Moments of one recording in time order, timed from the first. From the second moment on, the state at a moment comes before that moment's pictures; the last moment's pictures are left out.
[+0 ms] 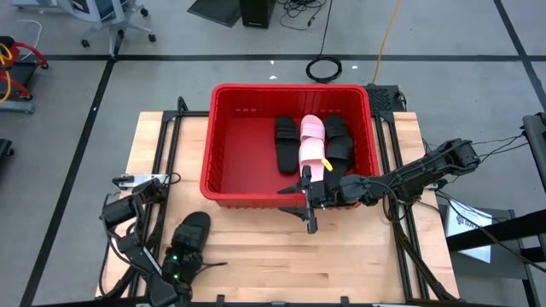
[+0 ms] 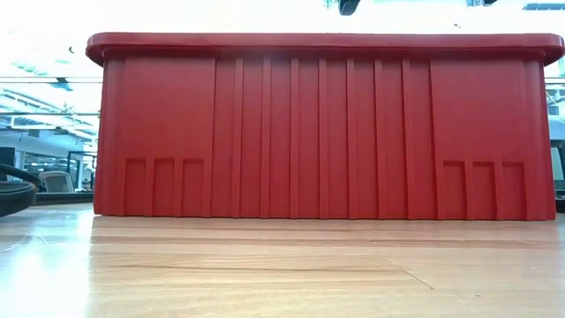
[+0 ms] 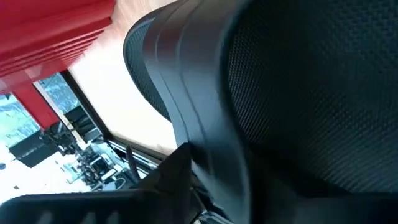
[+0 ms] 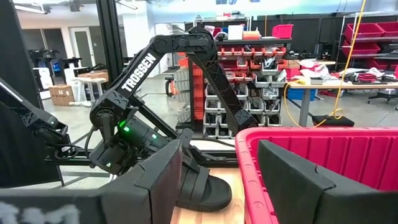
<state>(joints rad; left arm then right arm) -1.09 2.08 1.31 -1.57 -0.24 -0.86 0.28 1.43 0.81 0.69 0.21 0.04</state>
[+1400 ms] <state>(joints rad) -1.01 1.75 1.78 -1.57 -0.59 -0.57 0.40 1.43 0.81 0.90 -0.03 -0.14</state>
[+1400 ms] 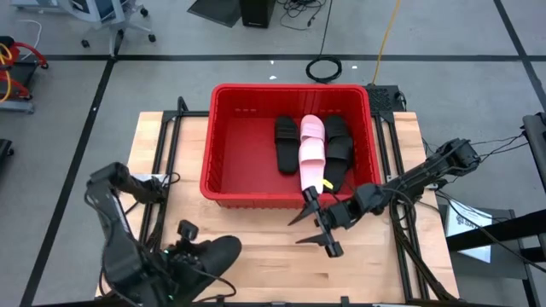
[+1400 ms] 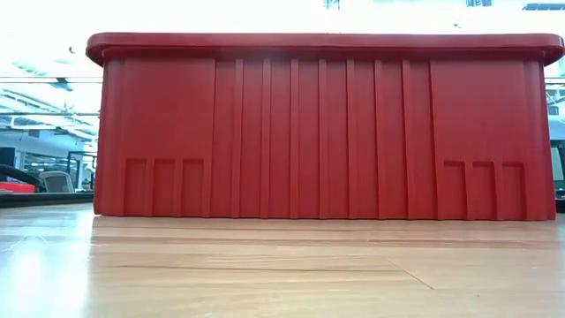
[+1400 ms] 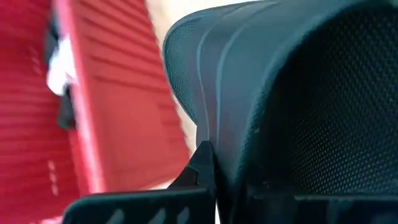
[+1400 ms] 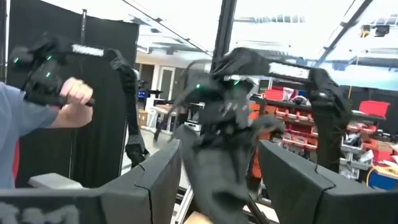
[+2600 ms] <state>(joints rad) -0.49 1.65 1.92 -1.43 -0.91 0.33 0.20 1.24 1.04 0.19 0.15 0.35</state>
